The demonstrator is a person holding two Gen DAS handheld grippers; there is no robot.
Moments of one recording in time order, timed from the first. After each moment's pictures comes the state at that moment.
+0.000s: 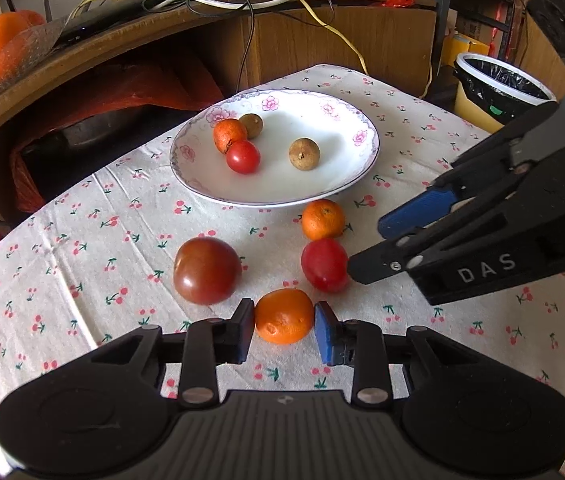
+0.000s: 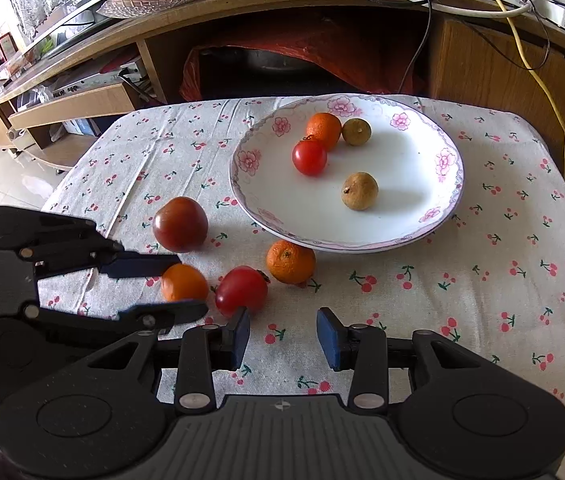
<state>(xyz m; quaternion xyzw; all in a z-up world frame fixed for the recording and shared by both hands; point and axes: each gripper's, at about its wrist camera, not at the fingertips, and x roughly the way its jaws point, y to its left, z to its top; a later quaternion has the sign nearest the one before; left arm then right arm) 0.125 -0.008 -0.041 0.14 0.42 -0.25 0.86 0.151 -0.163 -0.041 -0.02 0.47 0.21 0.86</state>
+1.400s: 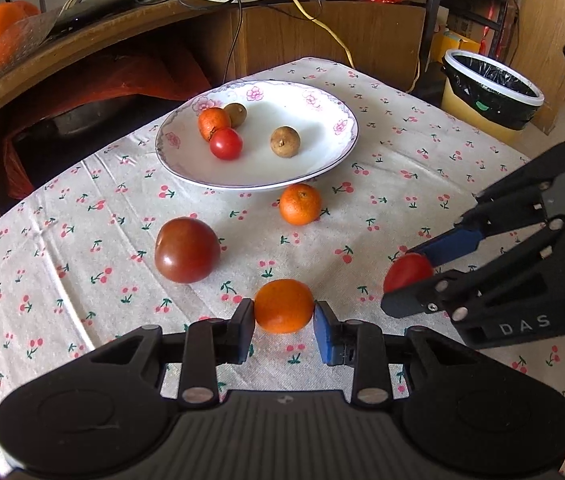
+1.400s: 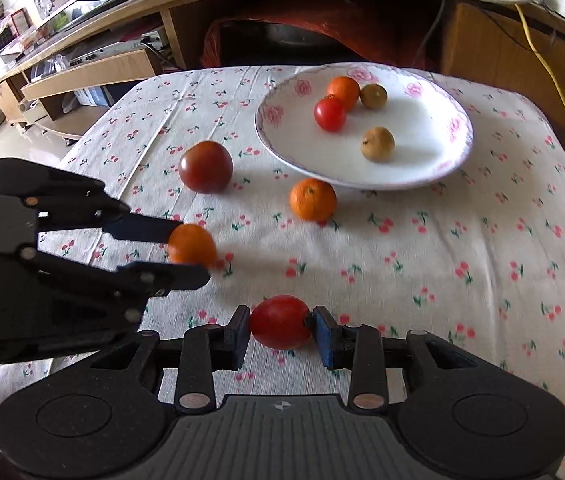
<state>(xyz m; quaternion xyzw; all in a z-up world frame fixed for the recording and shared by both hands) 0.111 -0.010 -0.041 0.13 0.43 -0.26 0.85 0.117 -0.168 -0.048 -0.03 0.49 0.21 0.84</state>
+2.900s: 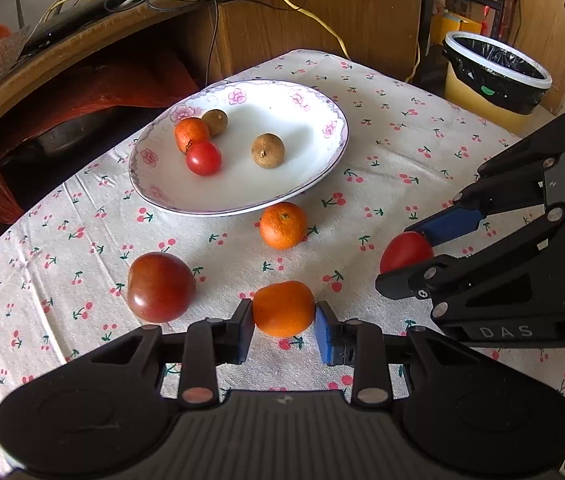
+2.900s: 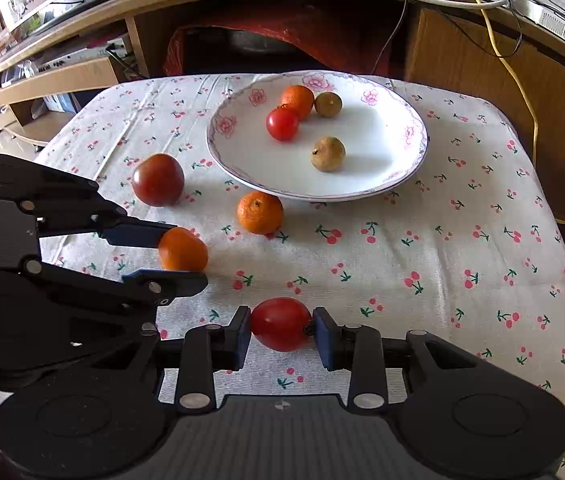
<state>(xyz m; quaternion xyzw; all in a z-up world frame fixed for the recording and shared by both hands) 0.128 -0.043 -0.045 0.16 0.44 -0.25 0.85 0.129 -0.177 -0.044 -0.07 0.49 0.17 0.86</state>
